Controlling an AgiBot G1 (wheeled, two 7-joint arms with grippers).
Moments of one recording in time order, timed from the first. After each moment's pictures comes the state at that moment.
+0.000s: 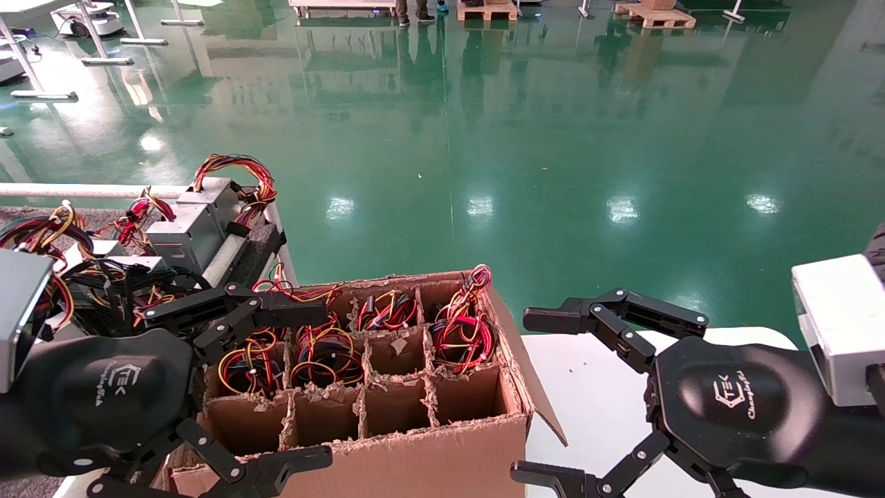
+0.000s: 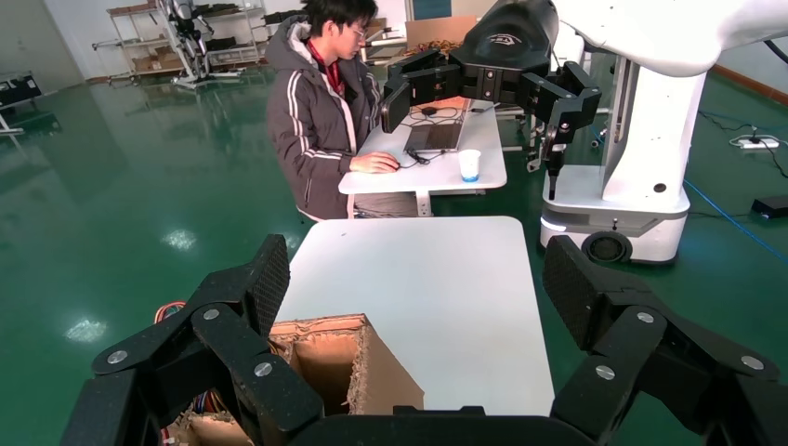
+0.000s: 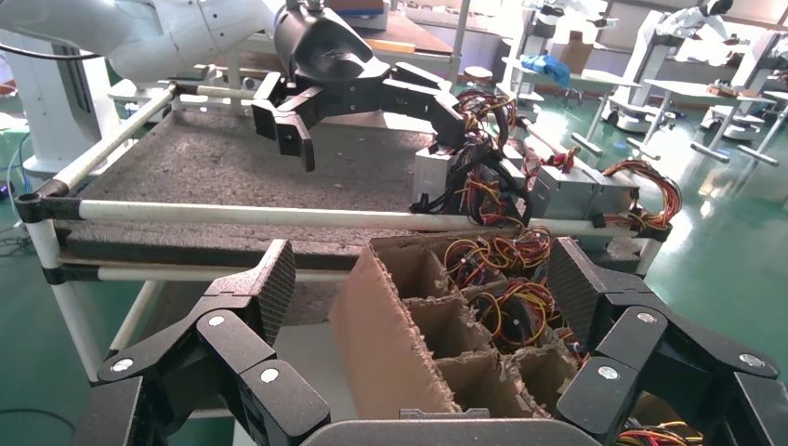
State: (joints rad) left arm -1.07 0.61 0.28 -1.28 0.73 1.50 -0.19; right arm 1.07 -0.61 -0.28 1.28 -0.73 -1.50 0.19
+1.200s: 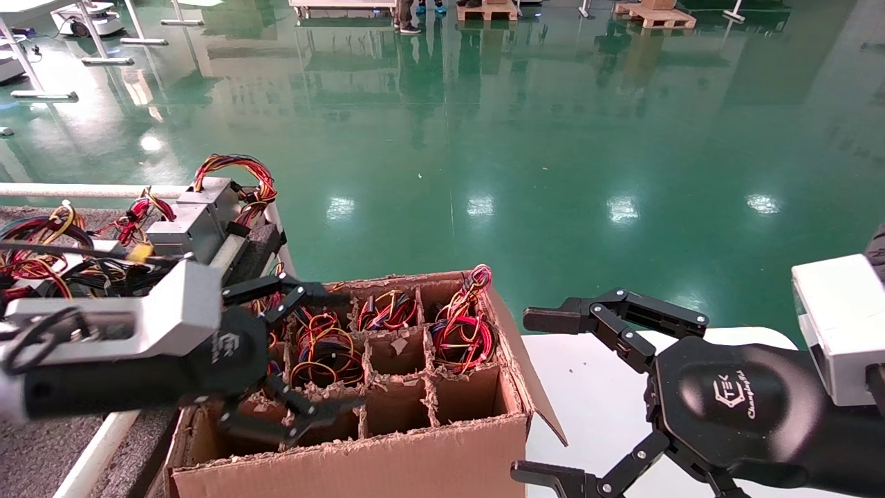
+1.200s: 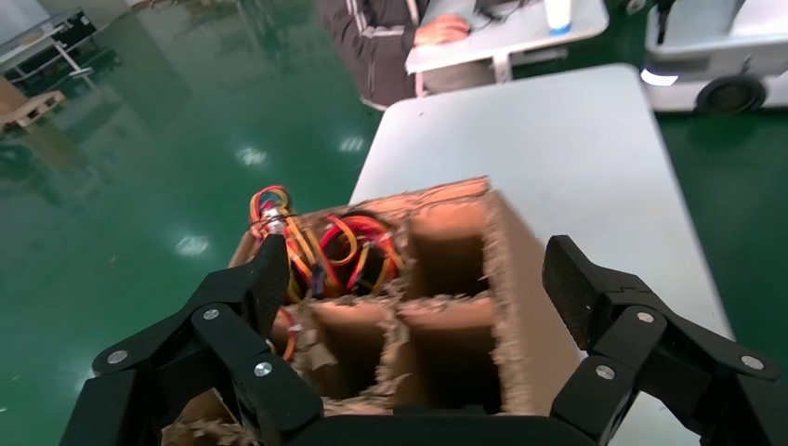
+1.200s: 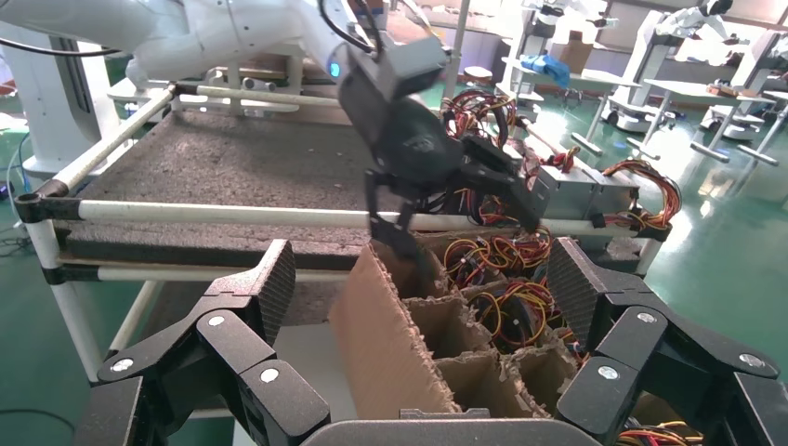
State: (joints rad) left arm -1.27 0.71 0.52 -1.16 1.00 1.34 -0.02; right arm 1.07 -0.61 -0.28 1.28 -0.73 -1.50 0.19
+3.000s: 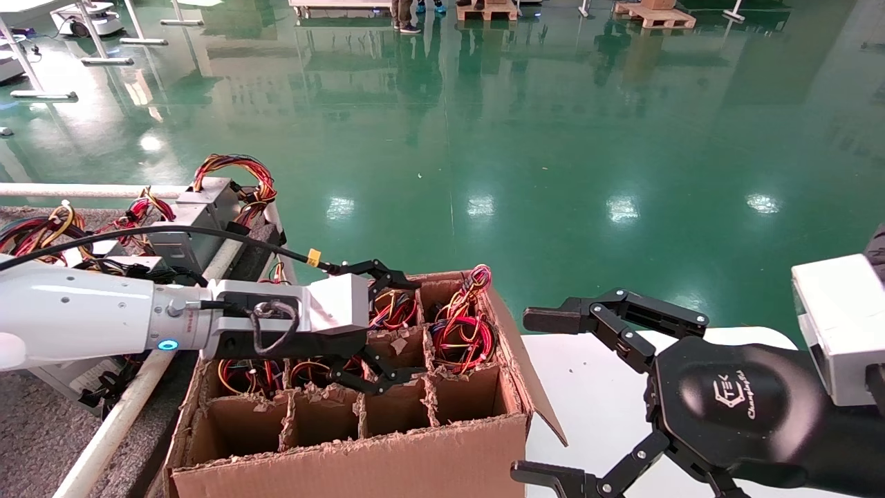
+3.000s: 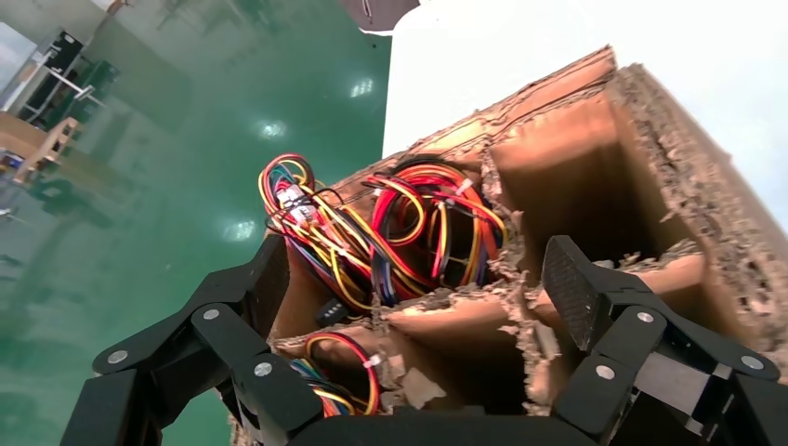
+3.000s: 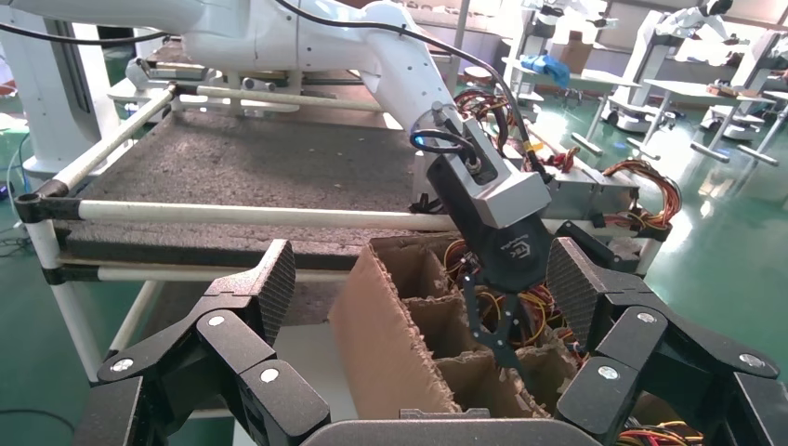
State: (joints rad) left arm -1.56 0.97 1.08 -0.81 0.92 1.08 0.39; right arm 1.07 -0.61 -0.28 1.28 -0.73 -1.50 0.19
